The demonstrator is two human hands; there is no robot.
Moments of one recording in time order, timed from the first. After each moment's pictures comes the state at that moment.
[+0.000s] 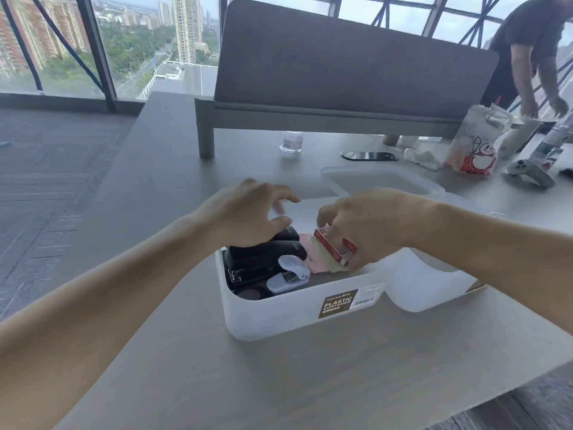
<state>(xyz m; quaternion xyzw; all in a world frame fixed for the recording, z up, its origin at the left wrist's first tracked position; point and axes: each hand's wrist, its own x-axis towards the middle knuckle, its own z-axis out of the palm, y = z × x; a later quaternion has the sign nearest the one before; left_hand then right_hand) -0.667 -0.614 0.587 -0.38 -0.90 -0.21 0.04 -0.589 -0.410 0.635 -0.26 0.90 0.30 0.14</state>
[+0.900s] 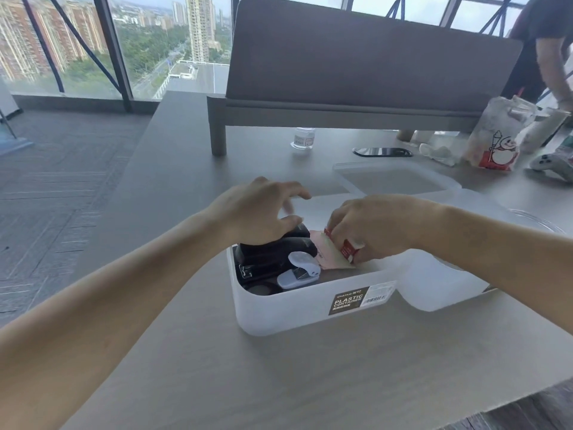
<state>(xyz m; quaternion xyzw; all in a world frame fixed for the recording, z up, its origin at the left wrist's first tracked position) -0.665 -0.615 0.587 -0.39 -0.90 -0.20 0.03 -0.604 -0.398 0.615 -0.28 0.93 0.22 0.14</state>
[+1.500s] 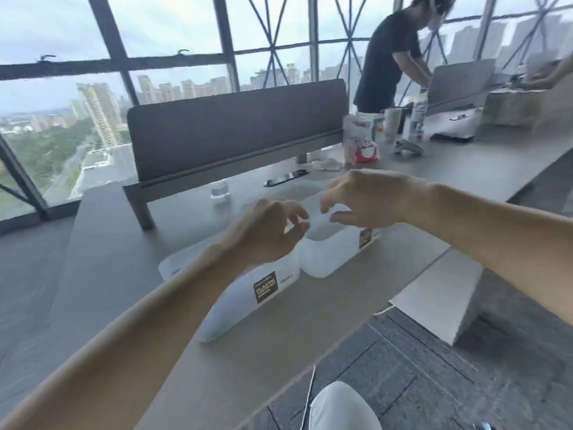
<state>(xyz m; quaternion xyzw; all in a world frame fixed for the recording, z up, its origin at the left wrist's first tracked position) -0.547 -0.521 0.650 -0.54 -0.81 -0.19 0.11 -0.427 -0.346 0.696 -0.06 0.99 0.13 -0.07</state>
